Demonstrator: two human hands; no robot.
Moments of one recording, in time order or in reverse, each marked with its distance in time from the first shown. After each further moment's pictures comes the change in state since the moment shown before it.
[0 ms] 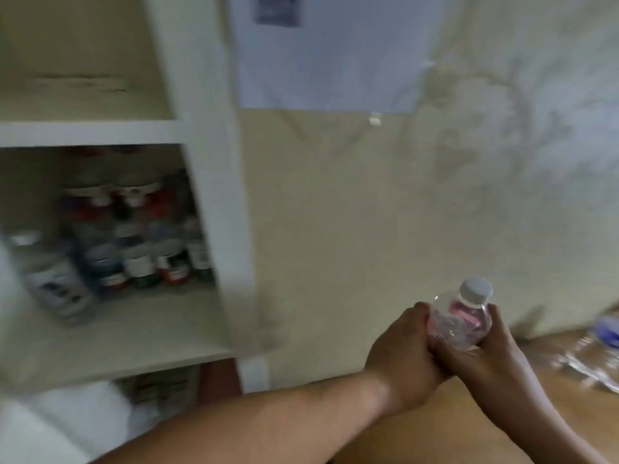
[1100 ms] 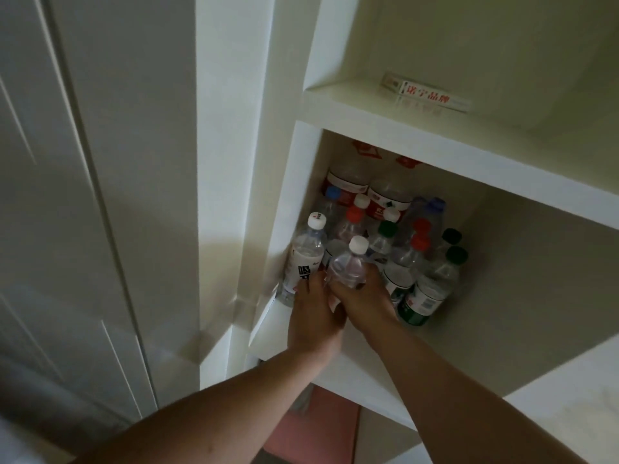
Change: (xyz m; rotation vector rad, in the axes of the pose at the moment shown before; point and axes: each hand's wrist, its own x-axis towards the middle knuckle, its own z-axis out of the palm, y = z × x) left_hand -0.174 -0.286 -0.371 0.019 0.983 -0.483; right_hand -0.002 -0.254 0.521 -0.029 -0.638 -0.133
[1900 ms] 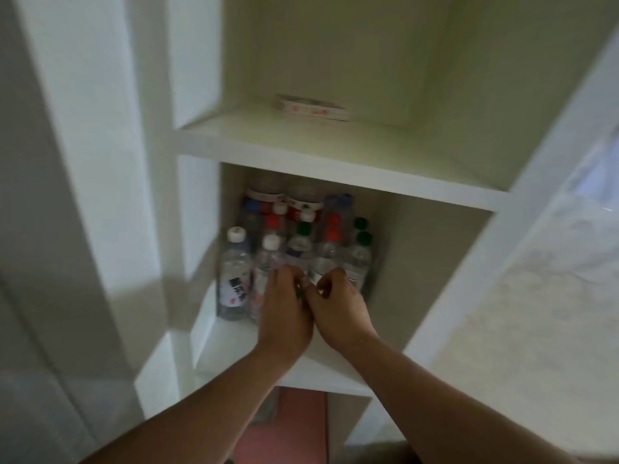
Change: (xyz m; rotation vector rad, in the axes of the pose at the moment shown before) left_hand -0.019 0.062 -0.005 -0.013 -0.018 0.269; right_hand -0.080 -0.028 -0.058 -0.211 0.175 -0.052
